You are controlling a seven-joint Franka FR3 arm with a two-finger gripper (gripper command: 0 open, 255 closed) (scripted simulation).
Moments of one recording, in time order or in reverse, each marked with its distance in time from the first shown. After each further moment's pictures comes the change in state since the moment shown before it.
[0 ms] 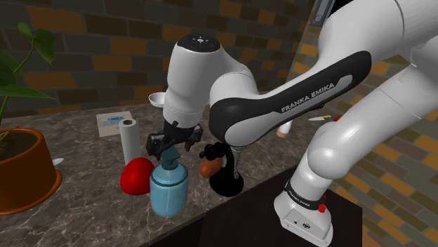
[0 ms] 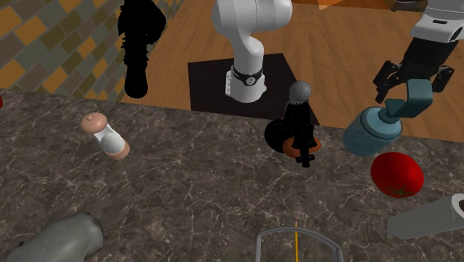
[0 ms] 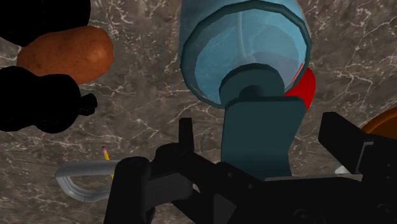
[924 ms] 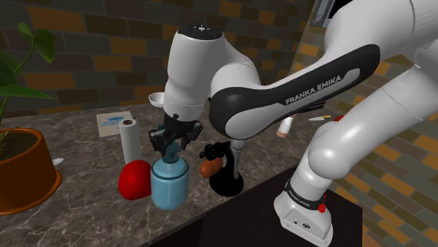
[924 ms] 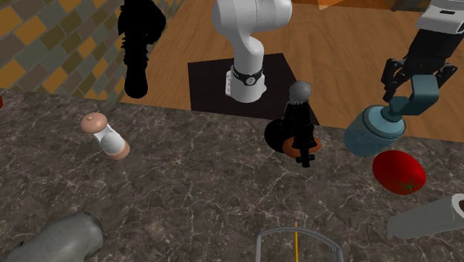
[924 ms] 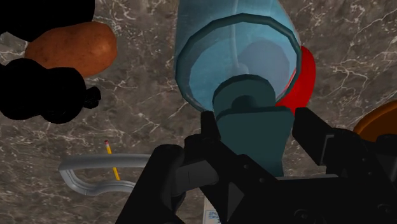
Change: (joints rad) arm 0.014 -0.027 -0.021 0.024 0.019 -0.048 -0.024
